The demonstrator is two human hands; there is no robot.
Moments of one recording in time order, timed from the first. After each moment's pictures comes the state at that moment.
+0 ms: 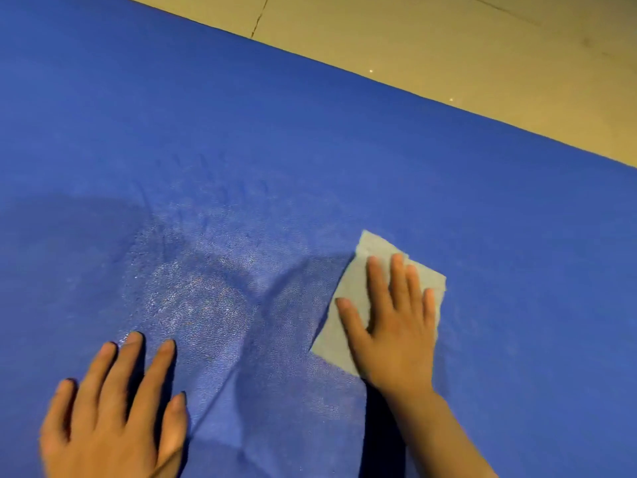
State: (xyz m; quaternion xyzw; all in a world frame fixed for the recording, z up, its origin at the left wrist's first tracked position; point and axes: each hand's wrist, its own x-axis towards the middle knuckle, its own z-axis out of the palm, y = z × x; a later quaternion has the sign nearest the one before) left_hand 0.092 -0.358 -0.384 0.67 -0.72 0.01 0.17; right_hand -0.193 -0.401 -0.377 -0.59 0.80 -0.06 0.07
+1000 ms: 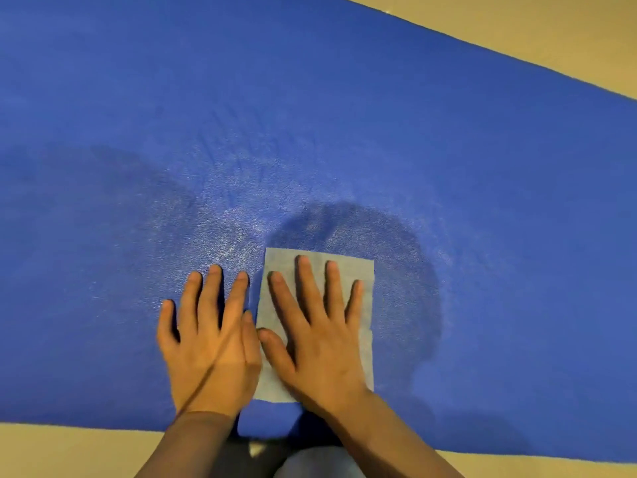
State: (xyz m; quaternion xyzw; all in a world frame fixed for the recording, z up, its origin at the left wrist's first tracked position) left_hand 0.092 -0.354 -0.384 0.68 -0.72 -0.03 0.12; right_hand -0.047 -0.346 -0.360 -0.72 0.68 -0.05 0.11
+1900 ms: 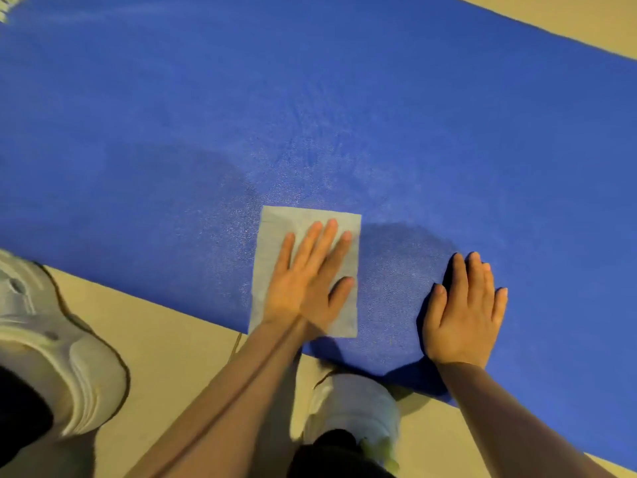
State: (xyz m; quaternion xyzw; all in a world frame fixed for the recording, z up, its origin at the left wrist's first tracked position) left_hand 0.079 -0.347 -0.386 0.57 -0.82 -0.08 0.05; right_hand -0.145 -0.305 -0.377 -0.56 0.82 -0.11 0.07
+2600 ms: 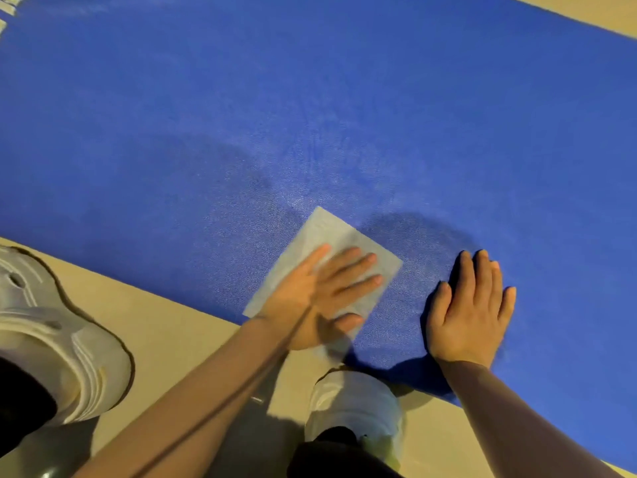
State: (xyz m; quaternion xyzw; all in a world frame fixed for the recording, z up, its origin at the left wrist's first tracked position) left_hand 0.094 -0.344 -0.386 0.37 -0.92 -0.08 0.01; right_hand -0.145 -0.306 -0.382 -0.56 0.82 -0.12 0.03
